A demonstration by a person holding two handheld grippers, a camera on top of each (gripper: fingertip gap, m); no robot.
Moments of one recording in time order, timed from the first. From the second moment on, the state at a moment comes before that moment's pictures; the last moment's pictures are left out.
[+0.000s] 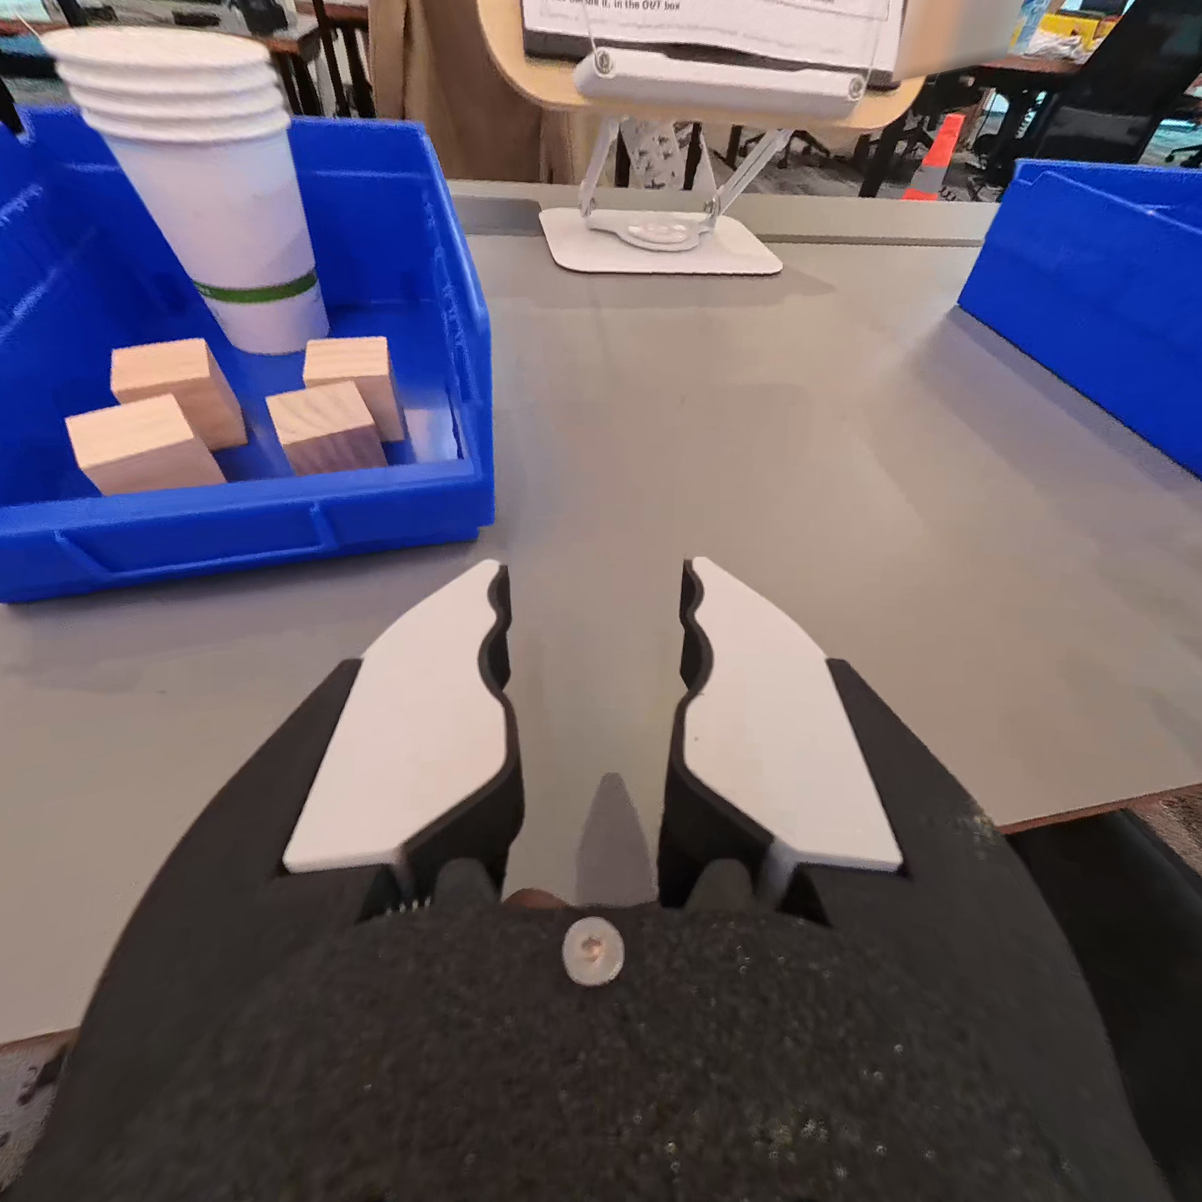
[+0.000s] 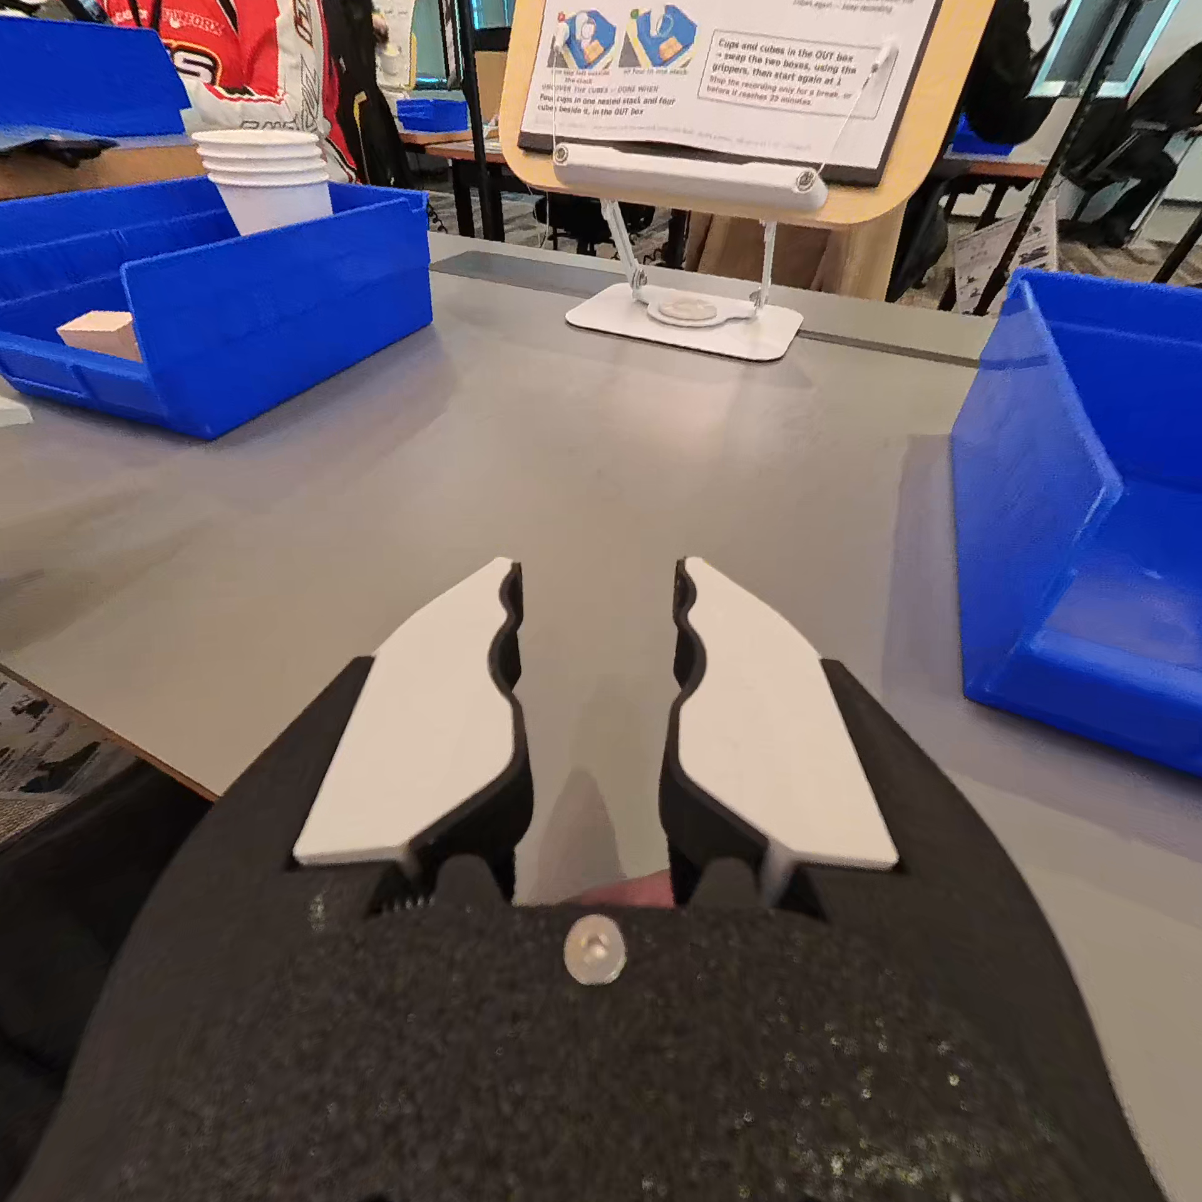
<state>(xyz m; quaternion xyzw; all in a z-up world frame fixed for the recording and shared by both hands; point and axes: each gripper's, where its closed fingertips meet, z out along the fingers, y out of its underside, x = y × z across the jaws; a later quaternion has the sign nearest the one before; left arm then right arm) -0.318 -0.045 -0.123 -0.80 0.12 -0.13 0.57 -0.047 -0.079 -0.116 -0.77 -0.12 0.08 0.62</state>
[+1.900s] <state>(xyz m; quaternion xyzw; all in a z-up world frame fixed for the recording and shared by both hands) -0.467 0.101 -0.159 -0.99 0.02 -0.01 0.14 -0.025 -0.073 -0.122 -0.79 -0.09 0.11 0.59</state>
